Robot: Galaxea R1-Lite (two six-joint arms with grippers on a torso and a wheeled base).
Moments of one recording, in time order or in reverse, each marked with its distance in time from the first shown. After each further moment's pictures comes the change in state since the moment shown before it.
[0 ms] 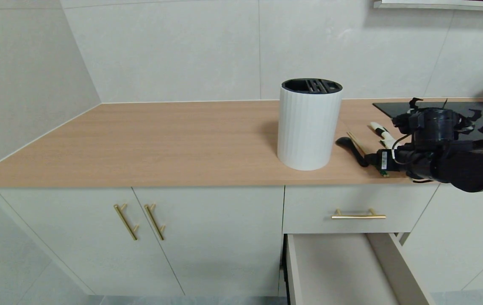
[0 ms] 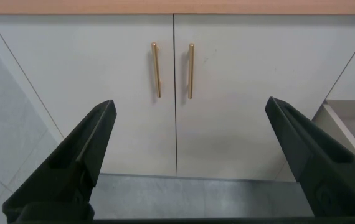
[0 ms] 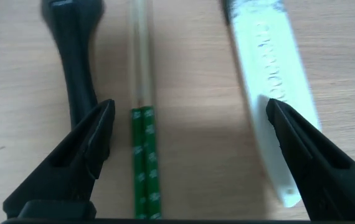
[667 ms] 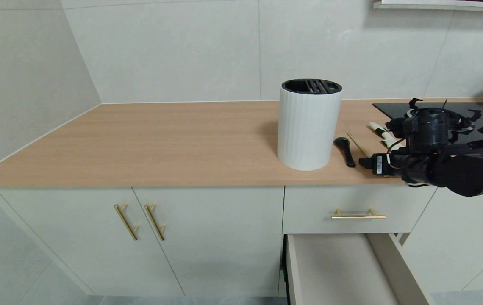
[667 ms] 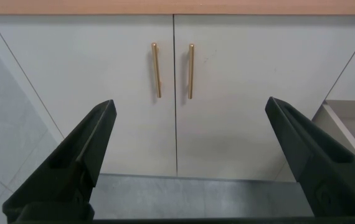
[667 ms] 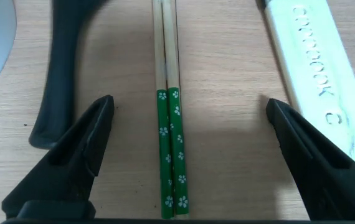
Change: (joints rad) left arm 0.000 0.000 0.000 0.000 0.000 0.000; right arm 0.028 0.001 0.023 0.004 0.009 0.003
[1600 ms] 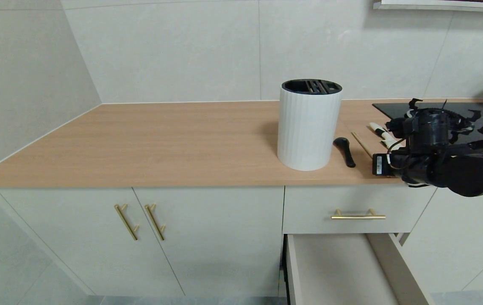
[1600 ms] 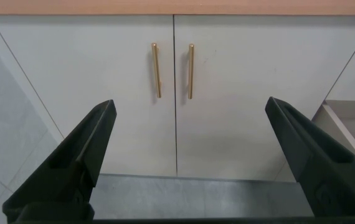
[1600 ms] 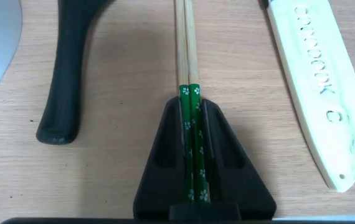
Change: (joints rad) left arm -0.001 0.000 0.000 0.000 0.000 0.000; right arm 0.003 -0.007 0.006 0.004 0.001 0.000
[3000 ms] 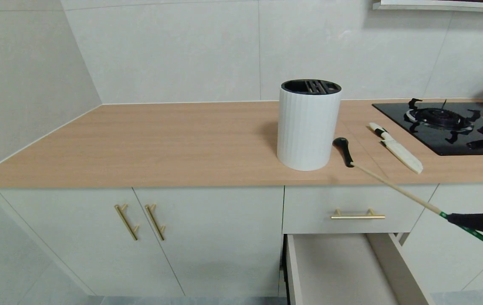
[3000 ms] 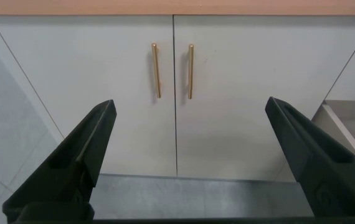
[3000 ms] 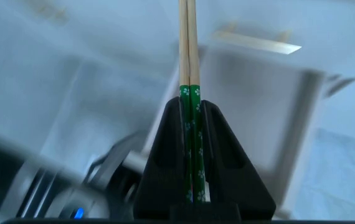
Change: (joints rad) left arm 0.000 0.000 0.000 0.000 0.000 0.000; right arm 0.054 -0.868 0.302 0.679 0.488 0.001
